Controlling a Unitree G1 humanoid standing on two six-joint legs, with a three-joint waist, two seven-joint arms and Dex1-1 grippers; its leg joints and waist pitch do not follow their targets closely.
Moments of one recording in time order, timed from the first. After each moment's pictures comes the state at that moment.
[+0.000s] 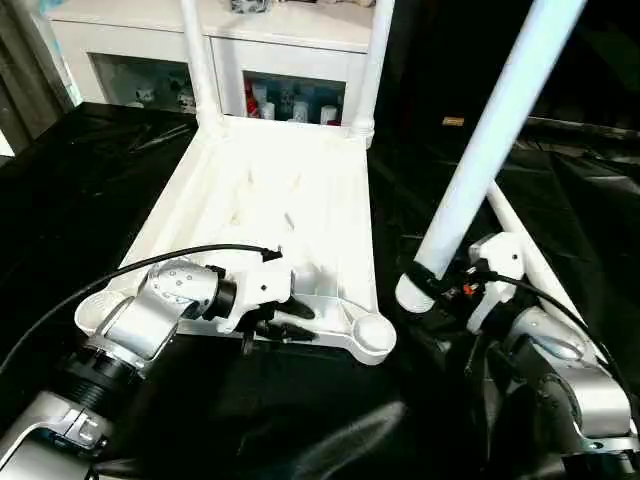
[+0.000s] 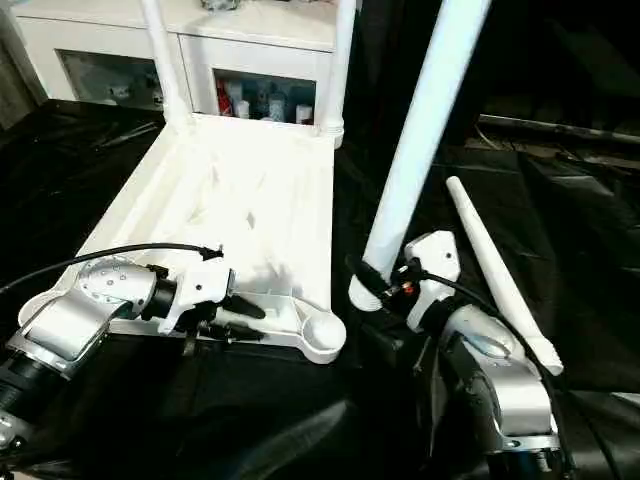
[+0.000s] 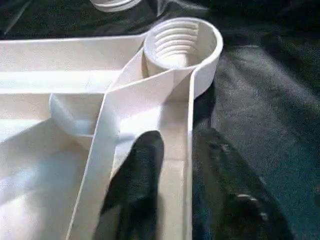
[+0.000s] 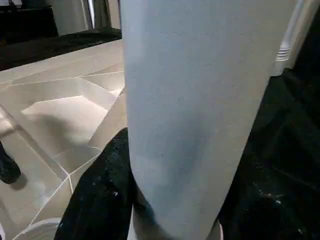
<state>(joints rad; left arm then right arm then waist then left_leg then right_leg) -0.48 0.55 -0.41 0.28 -0.07 0.10 -1.25 -0.12 -0.32 -0.01 -0.04 0.32 0.27 0.61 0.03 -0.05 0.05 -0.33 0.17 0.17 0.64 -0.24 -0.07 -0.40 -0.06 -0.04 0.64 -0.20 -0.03</state>
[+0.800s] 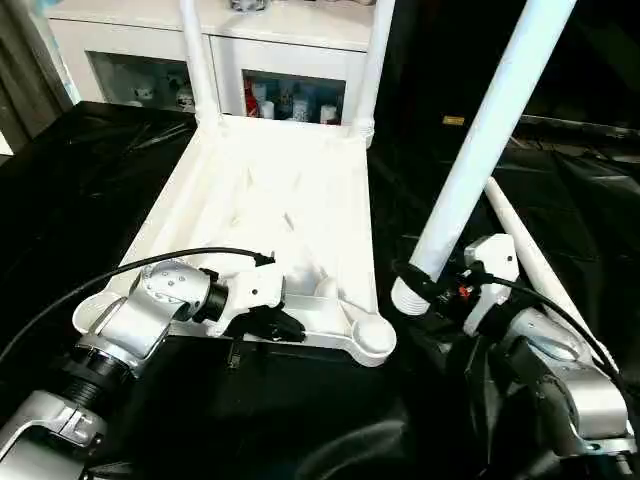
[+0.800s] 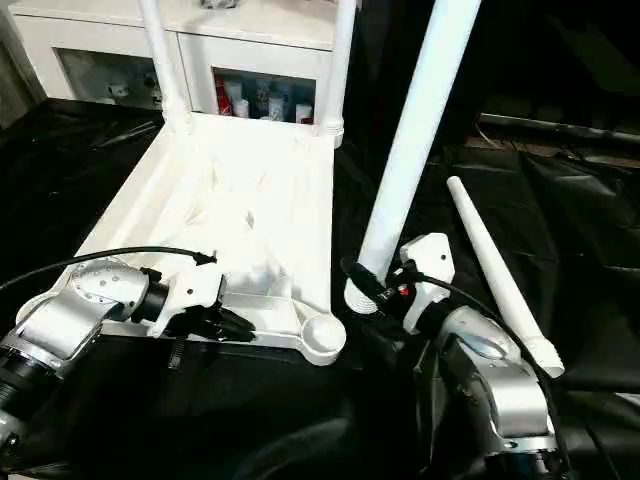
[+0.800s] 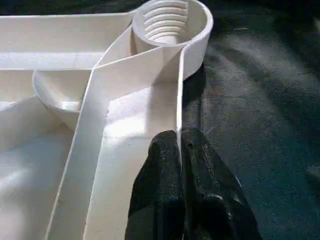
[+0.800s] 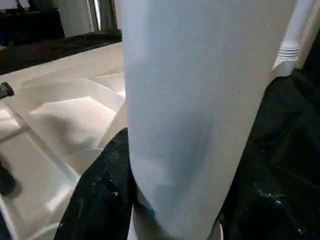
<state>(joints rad) -0.46 0.55 -0.39 0.28 -0.05 0.13 -1.23 -0.13 -0.30 0.01 -0.03 0.32 0.27 0.61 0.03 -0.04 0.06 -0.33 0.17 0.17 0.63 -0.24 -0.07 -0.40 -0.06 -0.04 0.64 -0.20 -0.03</state>
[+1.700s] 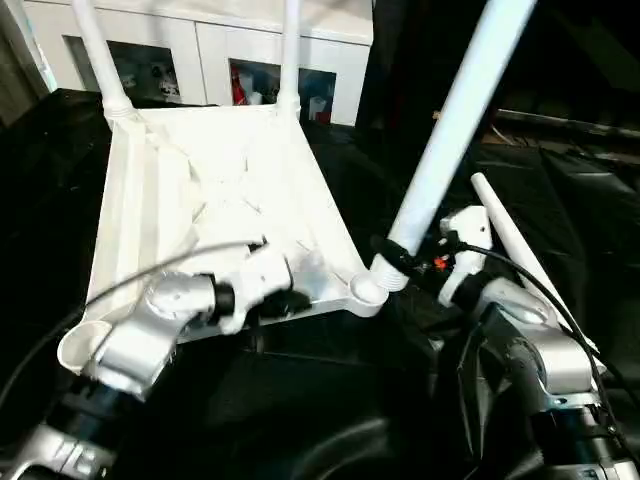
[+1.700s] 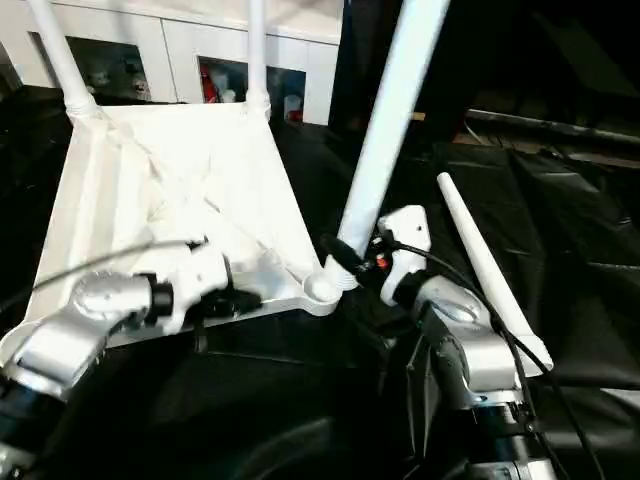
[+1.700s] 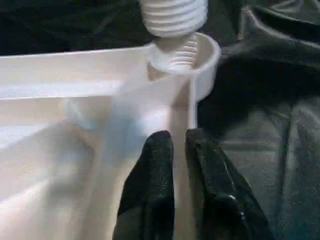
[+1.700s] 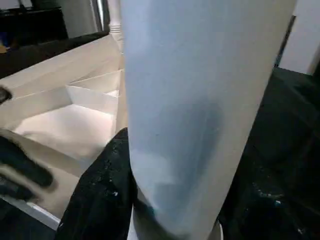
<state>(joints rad) -0.41 0.50 -0.29 0.14 -0.04 0.28 -1.00 -0.29 -0.26 0.03 0.10 0.32 0.28 0.62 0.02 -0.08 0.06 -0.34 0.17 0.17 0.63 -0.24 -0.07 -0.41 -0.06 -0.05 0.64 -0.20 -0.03</state>
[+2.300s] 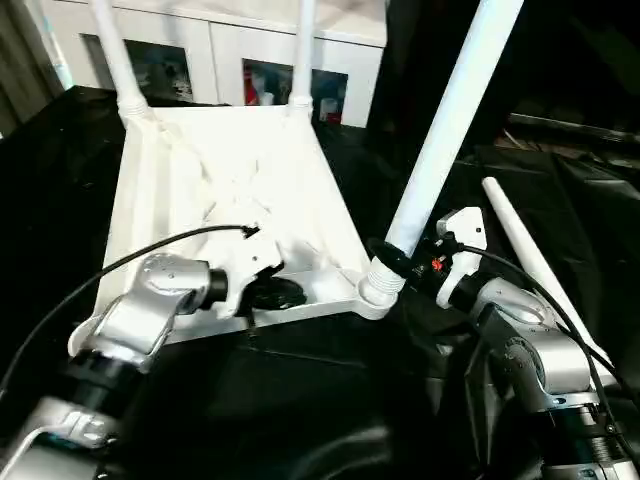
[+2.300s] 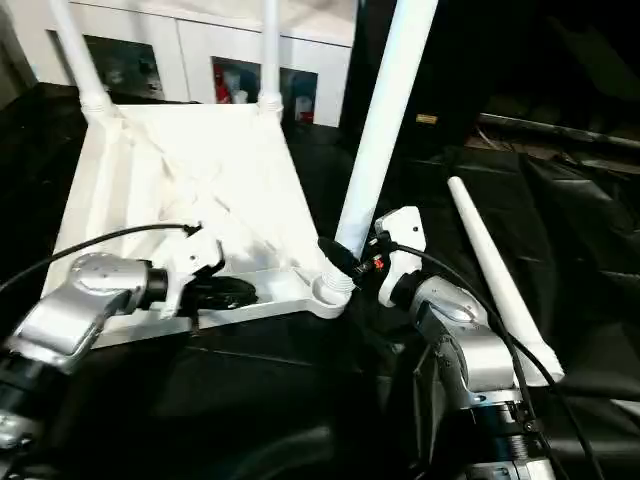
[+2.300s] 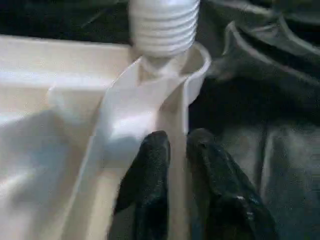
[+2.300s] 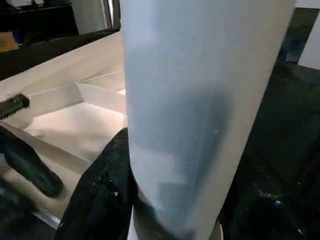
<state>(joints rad) -0.48 0.44 -0.30 0.26 -0.11 0.34 -1.10 -0.28 -0.25 0.04 0.10 0.32 0.30 0.62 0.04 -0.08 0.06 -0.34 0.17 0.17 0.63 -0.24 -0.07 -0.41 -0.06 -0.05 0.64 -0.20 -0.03</state>
